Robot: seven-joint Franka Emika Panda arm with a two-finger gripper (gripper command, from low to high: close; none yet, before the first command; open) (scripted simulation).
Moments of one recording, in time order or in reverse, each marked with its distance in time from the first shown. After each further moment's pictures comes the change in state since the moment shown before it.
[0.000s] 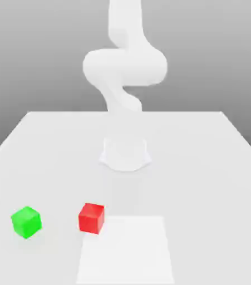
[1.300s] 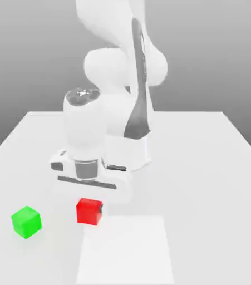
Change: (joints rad) arm -0.166 0.695 -0.057 -0.528 0.000 0.501 -0.004
